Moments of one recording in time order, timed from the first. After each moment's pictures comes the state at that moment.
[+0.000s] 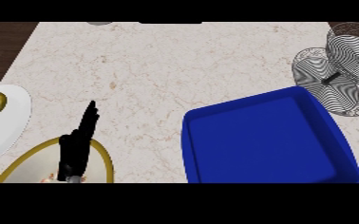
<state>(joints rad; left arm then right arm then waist) 0.07 0.19 -0.16 -1.44 0.03 0.26 0.02 -0.62 -0.51 -0.49 -1.91 1.10 0.42 1.03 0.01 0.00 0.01</state>
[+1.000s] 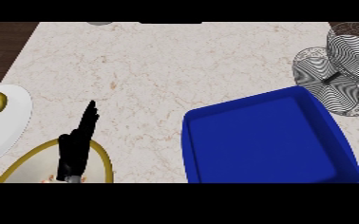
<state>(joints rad) 0.07 0.18 -0.14 -1.44 0.02 0.24 0.02 -0.72 -0.53 -0.53 -1.21 1.12 0.04 0.87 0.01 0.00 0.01</state>
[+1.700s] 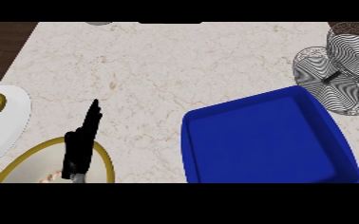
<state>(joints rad) 0.06 0.16 -0.14 -1.43 -0.01 0.26 0.04 -0.77 -0.46 -0.74 -1.06 0.82 -0.35 0.64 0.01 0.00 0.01</state>
